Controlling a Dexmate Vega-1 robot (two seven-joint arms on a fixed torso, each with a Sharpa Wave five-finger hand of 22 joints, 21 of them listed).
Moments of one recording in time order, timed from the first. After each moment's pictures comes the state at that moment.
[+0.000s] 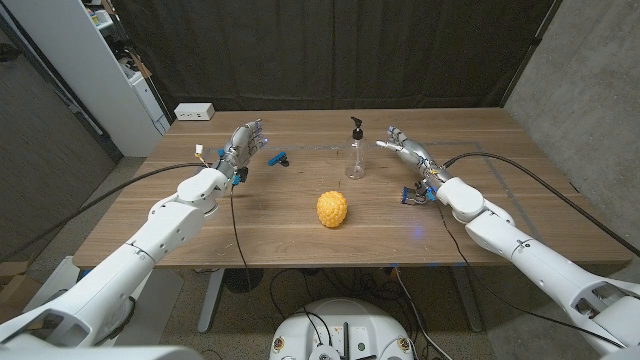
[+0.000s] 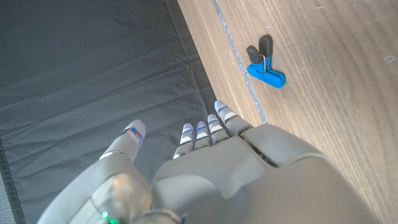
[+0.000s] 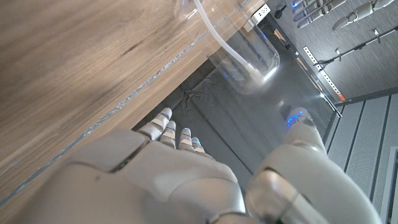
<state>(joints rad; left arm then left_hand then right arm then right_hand) 0.94 0.69 0.31 -1.68 -0.66 0.03 0.18 0.14 0.13 0.67 -0.01 0.18 0.04 0.04 0.18 0.17 0.00 0.01 0.19 0.17 0.02 0.00 0.18 0.17 0.16 -0.04 0.19 0.17 -0.76 -0.61 -0.55 -1.27 0.18 0.44 0.00 0.43 -0.09 0.35 -0.18 0.24 -0.17 0.10 0.19 0.20 -0.11 0.10 0.19 0.23 -0.13 0.11 0.19 0.29 0.06 0.04 0.18 0.17</state>
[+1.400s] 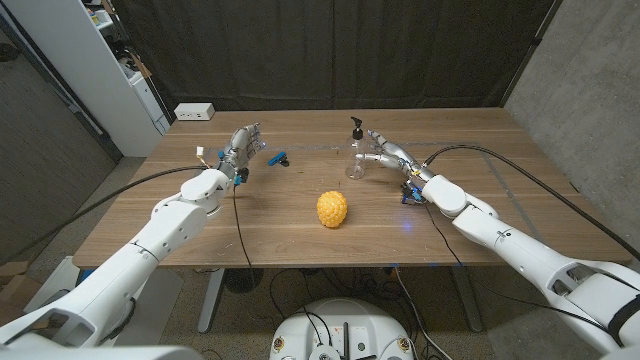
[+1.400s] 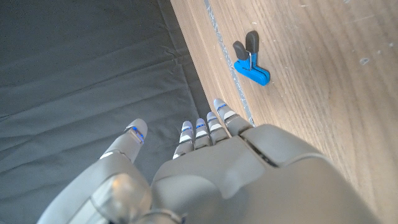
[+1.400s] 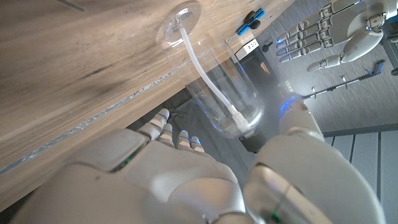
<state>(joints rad) 0.92 0.67 0.31 -1.67 -0.67 0.08 0.23 0.14 0.13 0.72 0.00 0.18 0.07 0.06 0.18 0.17 0.05 0.01 0.20 0.17 0.06 0.01 0.18 0.17 0.19 -0.04 0.20 0.17 -0.64 -0.54 -0.65 -1.12 0.03 0.51 0.01 0.58 -0.09 0.39 -0.18 0.21 -0.17 0.11 0.19 0.22 -0.17 0.11 0.20 0.26 -0.17 0.12 0.20 0.29 0.03 0.06 0.18 0.17</state>
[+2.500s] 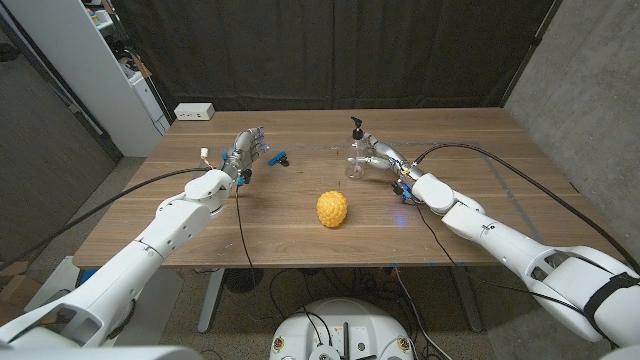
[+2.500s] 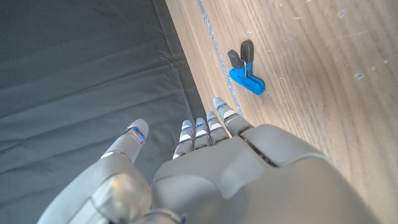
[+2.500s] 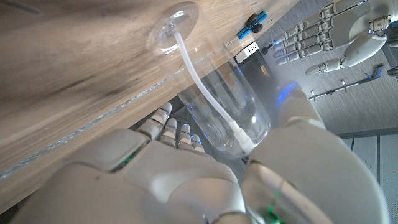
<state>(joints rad) 0.90 0.65 0.33 -1.63 -0.69 0.10 0.21 0.14 0.13 0.74 0.03 0.18 0.08 0.06 0.18 0.17 0.06 0.01 0.20 0.17 0.07 0.00 0.18 0.17 0.21 -0.03 0.20 0.17 -0.56 -0.45 -0.70 -0.94 0.01 0.59 -0.01 0.69 -0.13 0.42 -0.18 0.20 -0.17 0.10 0.26 0.23 -0.07 0.07 0.26 0.30 -0.07 0.06 0.26 0.29 0.11 0.04 0.20 0.16</state>
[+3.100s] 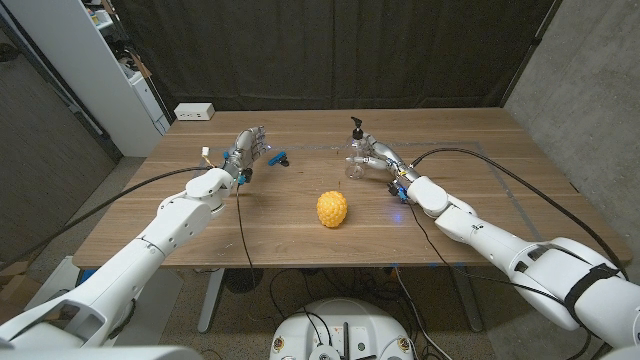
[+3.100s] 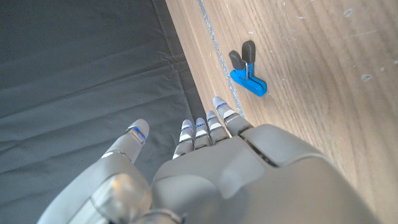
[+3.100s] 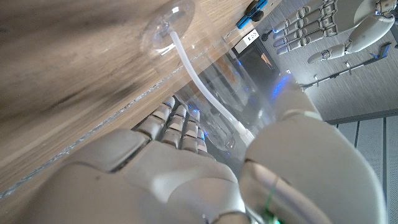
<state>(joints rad) 0.88 0.65 0.34 -1.61 -0.69 0.10 0.19 0.14 0.13 0.75 0.04 0.18 0.09 0.06 0.18 0.17 0.07 0.01 0.20 0.17 0.08 0.01 0.18 0.17 0.22 -0.03 0.21 0.17 -0.52 -0.38 -0.71 -0.80 0.04 0.67 -0.04 0.76 -0.13 0.42 -0.17 0.19 -0.11 0.08 0.38 0.26 0.13 -0.01 0.36 0.36 0.11 -0.02 0.33 0.31 0.23 -0.01 0.21 0.16</state>
